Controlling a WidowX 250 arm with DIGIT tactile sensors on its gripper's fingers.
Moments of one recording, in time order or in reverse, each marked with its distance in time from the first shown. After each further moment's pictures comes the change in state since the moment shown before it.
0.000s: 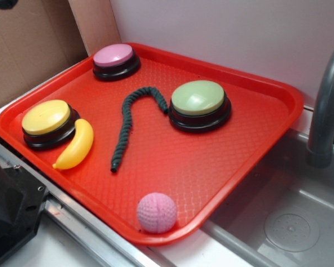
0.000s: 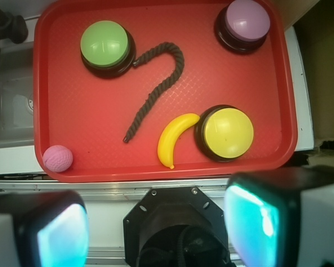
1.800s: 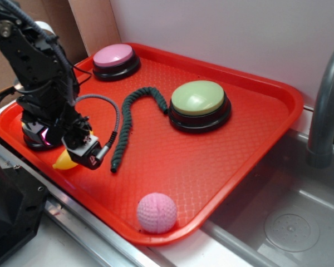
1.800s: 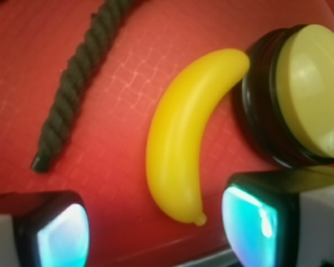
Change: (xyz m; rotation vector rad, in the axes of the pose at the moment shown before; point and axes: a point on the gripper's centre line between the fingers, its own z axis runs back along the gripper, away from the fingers) arm -0.004 0.005 -0.194 0.150 -0.017 0.198
